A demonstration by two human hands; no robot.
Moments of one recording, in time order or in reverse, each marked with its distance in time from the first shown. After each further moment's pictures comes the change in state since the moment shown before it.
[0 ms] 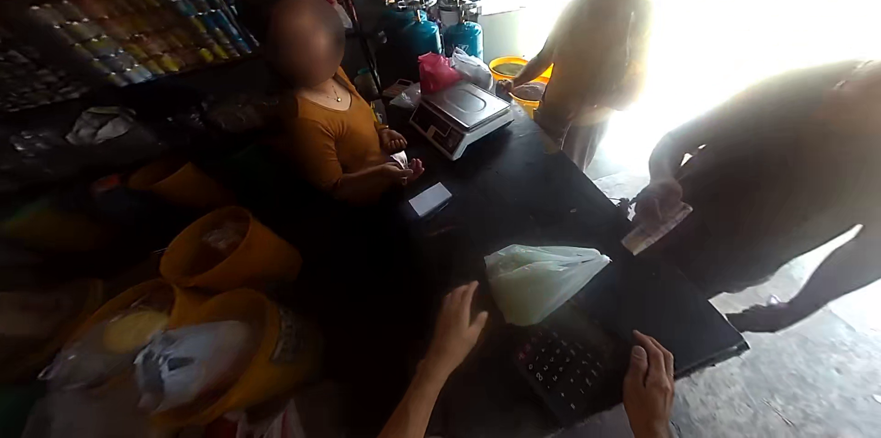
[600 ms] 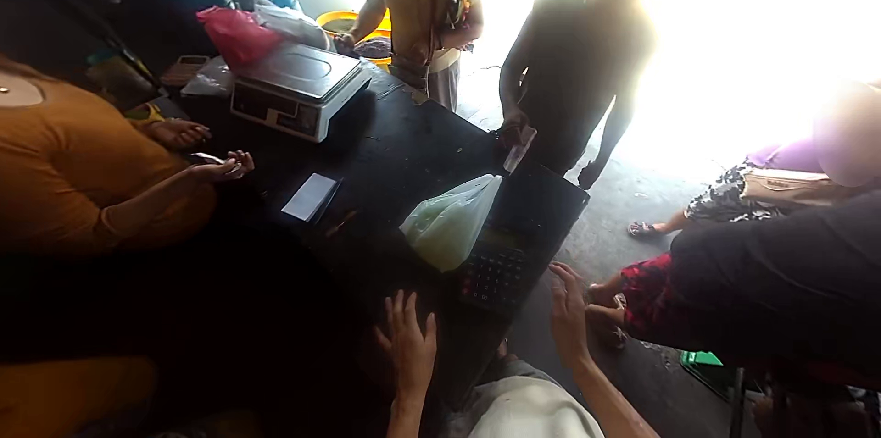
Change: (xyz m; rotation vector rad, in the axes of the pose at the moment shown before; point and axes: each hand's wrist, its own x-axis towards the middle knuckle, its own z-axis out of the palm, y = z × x) left_hand -0.069 -0.055 0.067 0.163 0.161 0.138; right_hand -0.087 -0.080 -0.036 0.120 0.103 0.237
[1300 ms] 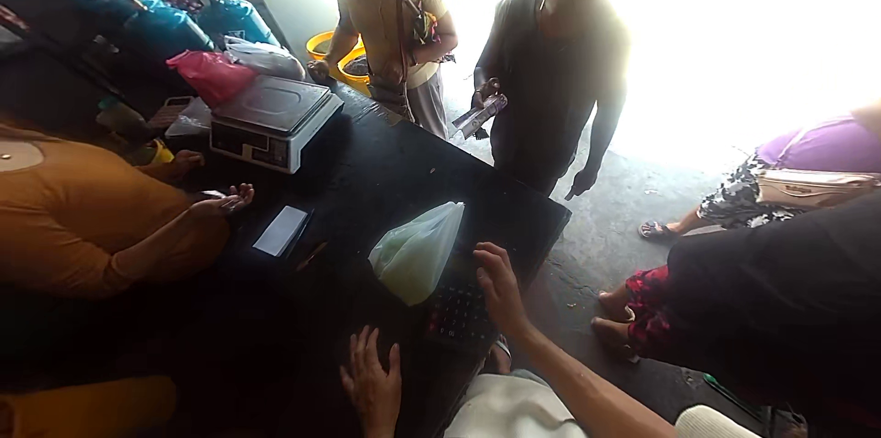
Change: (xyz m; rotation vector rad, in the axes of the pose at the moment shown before) left_hand -0.001 0.004 0.013 0.095 0.089 -0.062; right_hand 0.096 -0.017 0.042 0.368 -0.248 -0.224
